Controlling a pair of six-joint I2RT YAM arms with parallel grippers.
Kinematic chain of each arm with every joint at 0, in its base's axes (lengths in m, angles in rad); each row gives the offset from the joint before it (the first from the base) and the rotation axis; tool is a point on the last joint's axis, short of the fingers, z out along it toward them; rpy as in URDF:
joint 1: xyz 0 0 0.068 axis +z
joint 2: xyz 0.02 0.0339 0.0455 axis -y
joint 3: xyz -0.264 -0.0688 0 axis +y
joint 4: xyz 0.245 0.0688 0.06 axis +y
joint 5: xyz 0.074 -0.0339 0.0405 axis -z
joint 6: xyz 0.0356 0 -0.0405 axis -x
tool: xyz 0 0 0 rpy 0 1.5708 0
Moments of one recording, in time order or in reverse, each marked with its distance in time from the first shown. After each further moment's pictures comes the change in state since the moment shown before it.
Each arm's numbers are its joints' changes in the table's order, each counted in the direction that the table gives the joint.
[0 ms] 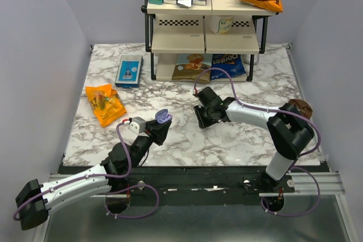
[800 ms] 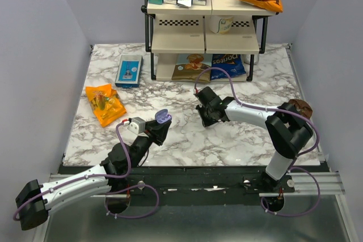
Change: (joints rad) left arm 0.000 0.008 0.004 0.000 0.000 0.000; right arm 0.000 -0.020 -0.009 0.011 0.061 0.001
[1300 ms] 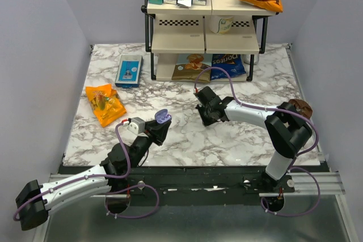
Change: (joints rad) left arm 0.000 0.006 0.002 0.000 0.000 0.001; right arm 0.000 -0.006 -0.005 -0.007 0.015 -0.006
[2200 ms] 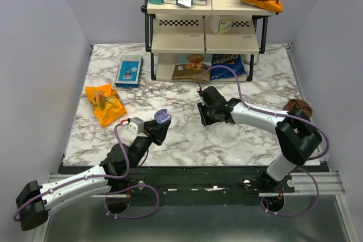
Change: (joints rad) left arm 0.000 0.011 0.000 0.000 0.000 0.001; right arm -0.002 0.097 0.053 -0.032 0.006 -0.028
